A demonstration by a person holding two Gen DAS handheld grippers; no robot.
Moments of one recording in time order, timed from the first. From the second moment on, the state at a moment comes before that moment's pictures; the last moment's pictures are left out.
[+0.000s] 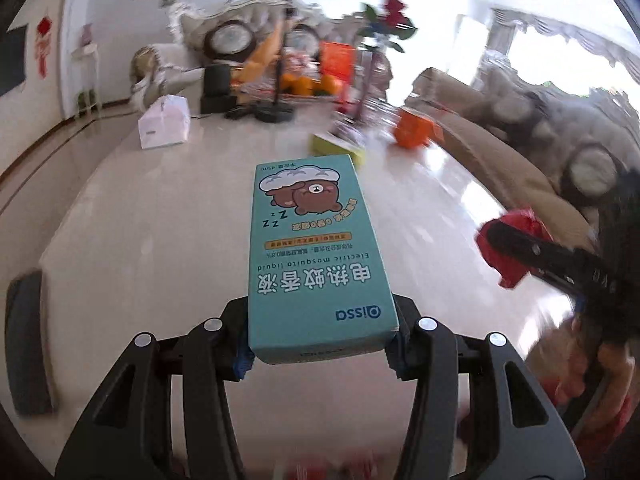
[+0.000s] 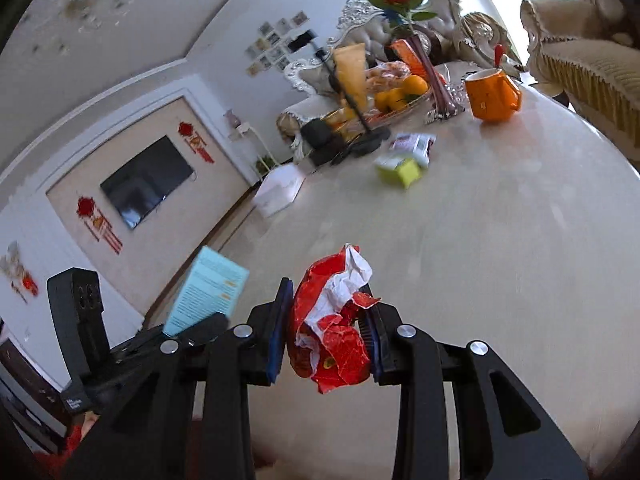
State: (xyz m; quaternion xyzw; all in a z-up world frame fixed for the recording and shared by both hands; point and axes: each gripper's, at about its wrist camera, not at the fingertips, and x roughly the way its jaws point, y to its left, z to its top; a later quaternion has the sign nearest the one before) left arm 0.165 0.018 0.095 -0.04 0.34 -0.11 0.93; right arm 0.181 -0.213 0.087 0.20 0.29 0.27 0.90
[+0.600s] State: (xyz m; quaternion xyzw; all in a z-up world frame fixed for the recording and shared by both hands) left arm 0.031 0.000 -0.079 0.02 0.48 -0.13 0.87; right arm 0.072 -0.160 -0.083 0.10 0.52 0.15 0.83
